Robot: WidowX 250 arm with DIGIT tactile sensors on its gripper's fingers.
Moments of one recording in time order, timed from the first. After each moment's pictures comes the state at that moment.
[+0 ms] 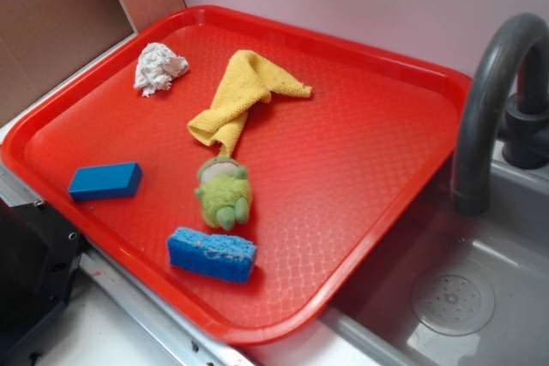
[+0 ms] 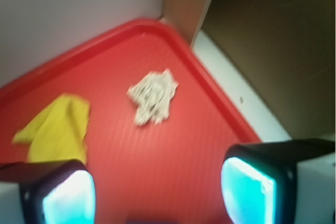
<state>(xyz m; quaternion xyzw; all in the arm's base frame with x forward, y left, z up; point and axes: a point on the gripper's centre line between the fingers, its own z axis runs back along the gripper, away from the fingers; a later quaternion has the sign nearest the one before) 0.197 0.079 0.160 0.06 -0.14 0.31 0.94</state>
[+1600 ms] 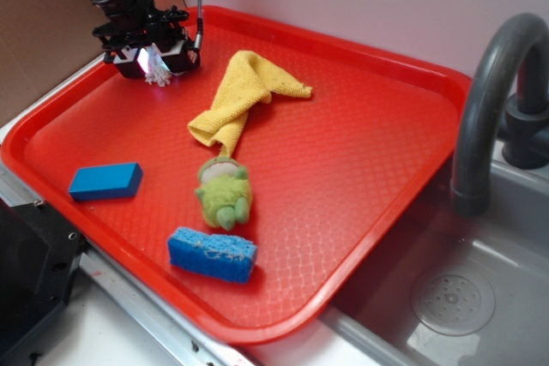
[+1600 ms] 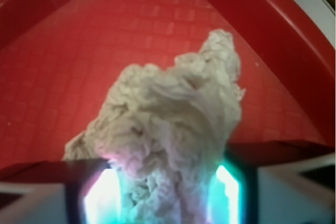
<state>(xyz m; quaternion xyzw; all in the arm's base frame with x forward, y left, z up) 0.262 0.121 0.013 -0.03 -0.09 0.31 0.95</state>
